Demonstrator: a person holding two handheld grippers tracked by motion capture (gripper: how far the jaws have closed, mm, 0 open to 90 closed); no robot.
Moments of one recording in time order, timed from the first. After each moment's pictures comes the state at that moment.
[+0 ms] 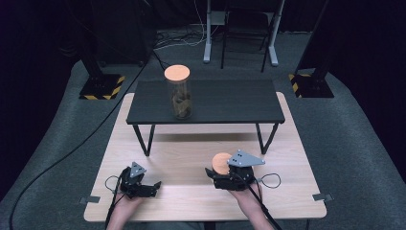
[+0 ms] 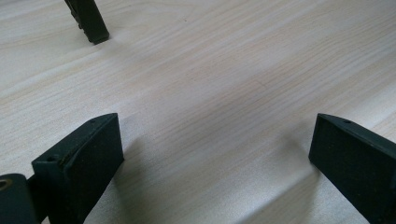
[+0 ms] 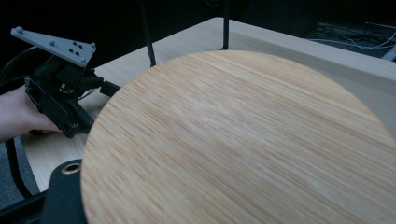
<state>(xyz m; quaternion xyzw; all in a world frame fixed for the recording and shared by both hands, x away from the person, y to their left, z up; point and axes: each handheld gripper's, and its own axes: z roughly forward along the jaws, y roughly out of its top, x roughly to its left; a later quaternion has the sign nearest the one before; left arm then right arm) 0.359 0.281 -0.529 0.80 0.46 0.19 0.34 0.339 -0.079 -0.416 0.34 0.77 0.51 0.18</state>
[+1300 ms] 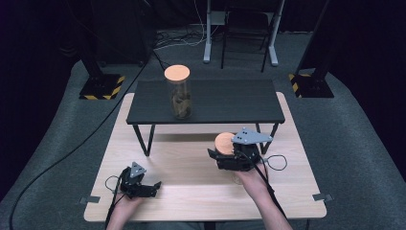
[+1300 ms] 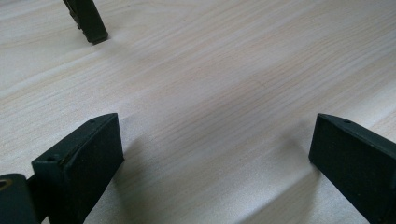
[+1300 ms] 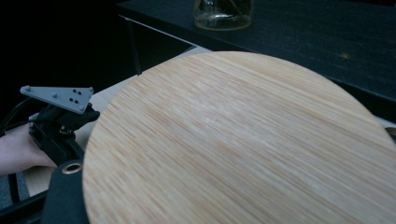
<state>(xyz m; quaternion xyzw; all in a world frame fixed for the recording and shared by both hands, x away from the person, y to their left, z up) 0.359 0.281 -0.529 0.80 0.46 0.19 0.34 0.363 -0.085 -0.354 0.33 0.77 0.51 0.19</state>
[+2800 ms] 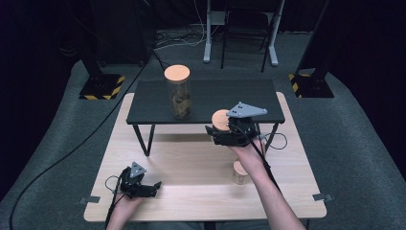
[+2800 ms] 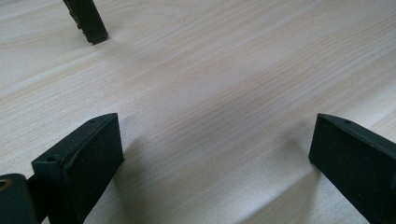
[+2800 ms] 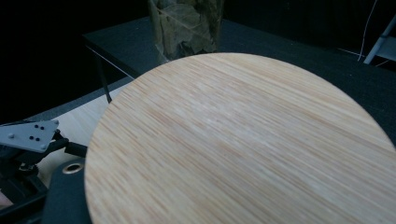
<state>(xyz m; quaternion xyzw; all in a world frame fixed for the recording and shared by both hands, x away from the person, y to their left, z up) 0.359 0.281 -0.529 0.80 0.46 0.19 0.34 0.406 -0.073 -0.312 0.33 0.77 0.50 0.22</state>
